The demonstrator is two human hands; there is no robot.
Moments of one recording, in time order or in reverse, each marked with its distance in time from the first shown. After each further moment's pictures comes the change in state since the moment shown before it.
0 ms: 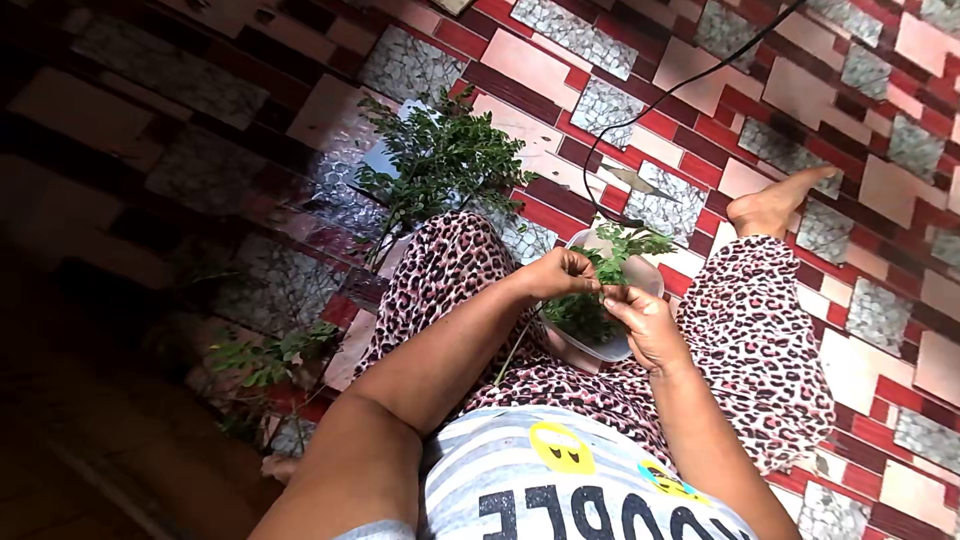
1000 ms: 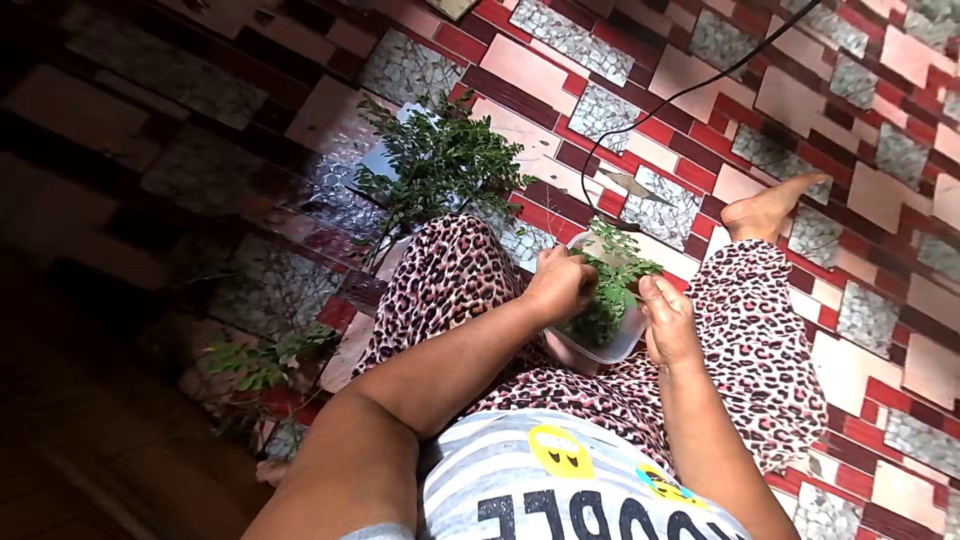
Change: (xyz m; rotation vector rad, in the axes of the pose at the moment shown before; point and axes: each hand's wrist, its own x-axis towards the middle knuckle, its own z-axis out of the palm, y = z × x) left_hand -0.002 0.012 0.028 0.888 0.200 0.039; right_hand 0.005 -0.009 -0.013 -0.118 0.167 -0.183
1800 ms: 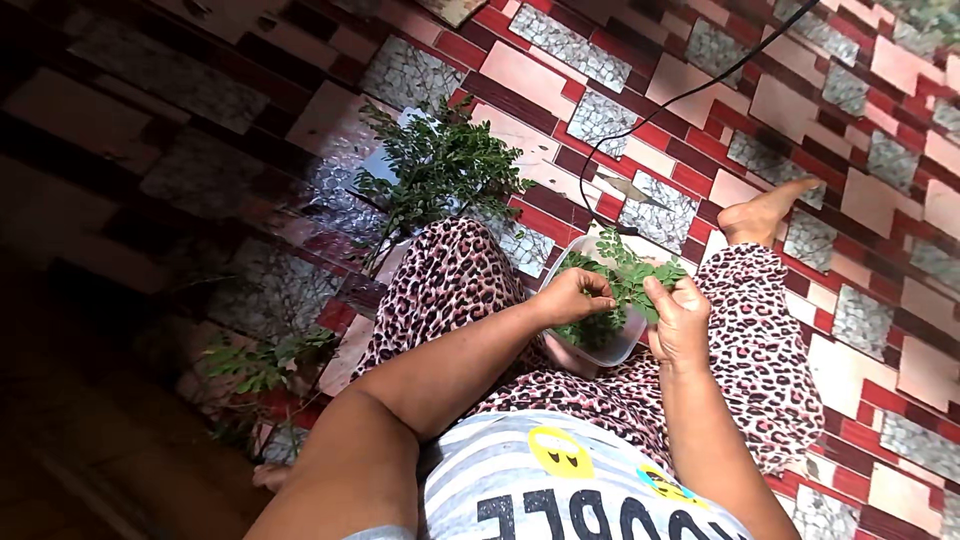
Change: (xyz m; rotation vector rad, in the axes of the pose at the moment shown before) left_hand -0.002 0.001 0.013 -0.743 -0.067 0.004; right_hand 0.005 -0.003 0.000 0.243 0.094 -0.133
